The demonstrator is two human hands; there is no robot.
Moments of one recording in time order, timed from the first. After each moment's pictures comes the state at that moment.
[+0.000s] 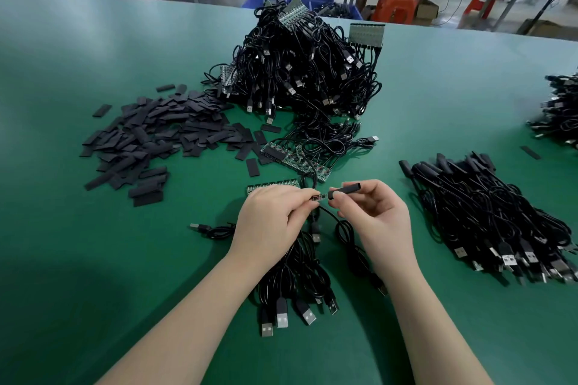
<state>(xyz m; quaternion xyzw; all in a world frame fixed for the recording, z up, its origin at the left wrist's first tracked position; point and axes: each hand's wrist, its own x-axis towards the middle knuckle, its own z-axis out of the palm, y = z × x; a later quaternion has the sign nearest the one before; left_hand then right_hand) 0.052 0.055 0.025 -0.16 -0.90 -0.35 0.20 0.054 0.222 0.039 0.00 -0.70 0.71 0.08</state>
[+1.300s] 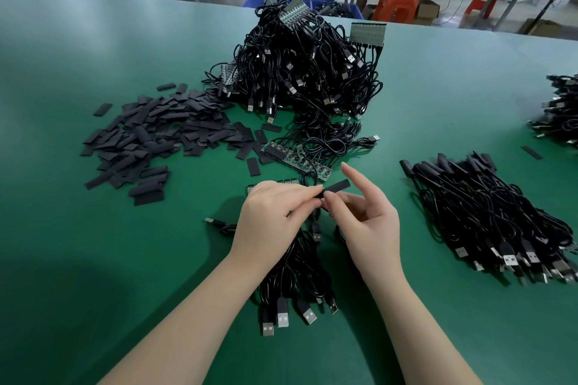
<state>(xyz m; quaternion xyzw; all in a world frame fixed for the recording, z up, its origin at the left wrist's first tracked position) 0.054 0.058 0.024 -0.17 -0.85 -0.40 0.30 0.063 0.204 0.034 0.02 -0.70 0.70 0.11</state>
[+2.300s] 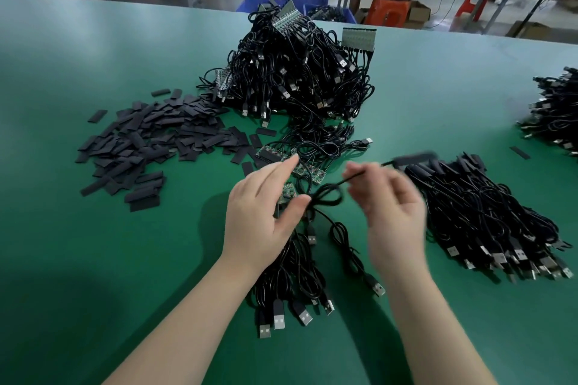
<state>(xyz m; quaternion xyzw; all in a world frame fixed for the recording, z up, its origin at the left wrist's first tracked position) 0.054 0.052 0.027 -0.12 -0.88 -0.37 0.28 0.056 0.220 0.063 0.00 -0.61 0.78 0.16</state>
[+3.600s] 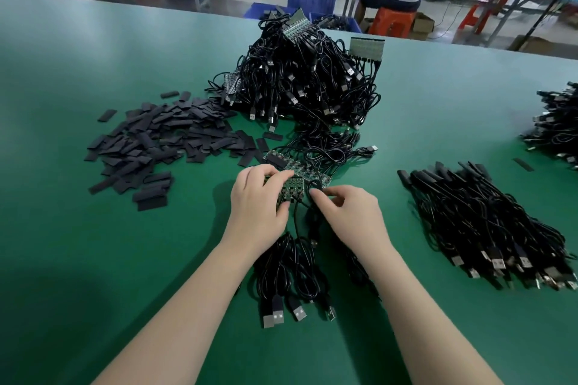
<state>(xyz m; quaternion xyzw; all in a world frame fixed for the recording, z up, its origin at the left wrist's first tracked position) 0.023 0.034 0.004 -0.07 -0.94 -0.26 0.20 0.015 0.202 0.035 -0.03 -0.94 0.34 0.01</state>
